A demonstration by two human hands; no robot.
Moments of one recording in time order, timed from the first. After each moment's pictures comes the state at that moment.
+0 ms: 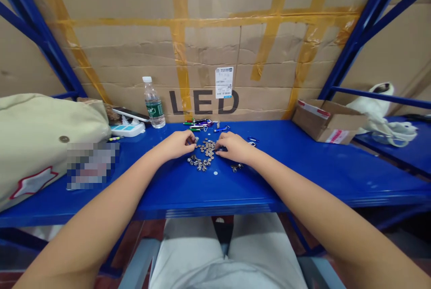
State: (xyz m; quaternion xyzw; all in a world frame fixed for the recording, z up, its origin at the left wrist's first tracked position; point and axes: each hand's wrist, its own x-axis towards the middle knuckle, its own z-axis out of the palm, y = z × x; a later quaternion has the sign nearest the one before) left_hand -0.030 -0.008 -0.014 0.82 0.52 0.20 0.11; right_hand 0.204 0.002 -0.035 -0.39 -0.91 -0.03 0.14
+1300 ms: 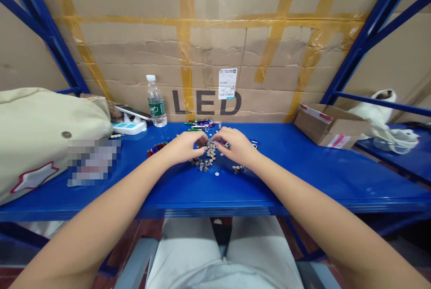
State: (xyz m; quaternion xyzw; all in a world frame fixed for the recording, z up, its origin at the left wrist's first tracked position) left_hand -0.016 -0.024 -0.013 0.89 0.38 0.25 0.07; right_hand 0.195 -0.009 -0.026 -0.25 -0.90 -0.07 0.36
